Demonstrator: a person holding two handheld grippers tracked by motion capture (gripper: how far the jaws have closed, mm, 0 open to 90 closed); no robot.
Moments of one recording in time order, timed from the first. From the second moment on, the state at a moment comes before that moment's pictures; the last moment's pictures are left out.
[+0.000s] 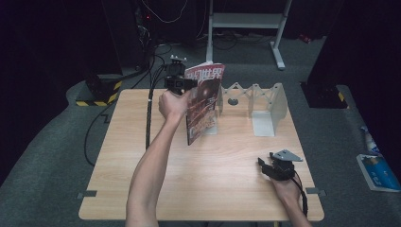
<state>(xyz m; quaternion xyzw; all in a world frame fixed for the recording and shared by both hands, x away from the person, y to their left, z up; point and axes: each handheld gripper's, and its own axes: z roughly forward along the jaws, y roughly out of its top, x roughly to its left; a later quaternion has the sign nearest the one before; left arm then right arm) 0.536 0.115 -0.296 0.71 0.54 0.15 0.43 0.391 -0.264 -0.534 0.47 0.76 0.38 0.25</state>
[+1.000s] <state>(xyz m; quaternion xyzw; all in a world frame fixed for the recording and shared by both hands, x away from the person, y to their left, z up) 0.548 0.102 -0.316 0.69 0.54 0.17 0.45 0.391 -0.263 -0.534 0.47 0.76 0.38 0.25</state>
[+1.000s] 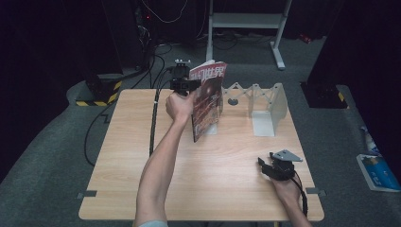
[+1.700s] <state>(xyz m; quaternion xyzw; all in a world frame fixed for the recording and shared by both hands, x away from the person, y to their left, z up) 0.549 0.091 -0.320 0.70 0.54 0.17 0.43 0.391 -0.264 -0.534 0.47 0.76 0.38 0.25</state>
